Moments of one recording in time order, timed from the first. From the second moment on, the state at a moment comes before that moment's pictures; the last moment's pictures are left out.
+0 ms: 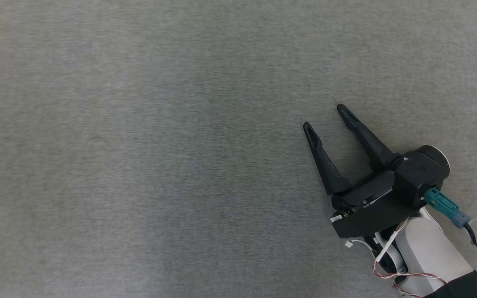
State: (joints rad) left arm -0.82 0.39 0.48 0.58 -0.55 0.19 0.46; right arm -0.43 -0.25 0.37 0.09 0.28 0.13 -0.15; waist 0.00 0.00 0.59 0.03
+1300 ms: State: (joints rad) left arm -0.83 0.41 0.18 0.26 -0.50 -0.01 0.65; right arm -0.34 -0.17 0.47 0.36 0.40 0.13 -0.26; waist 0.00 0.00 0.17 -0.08
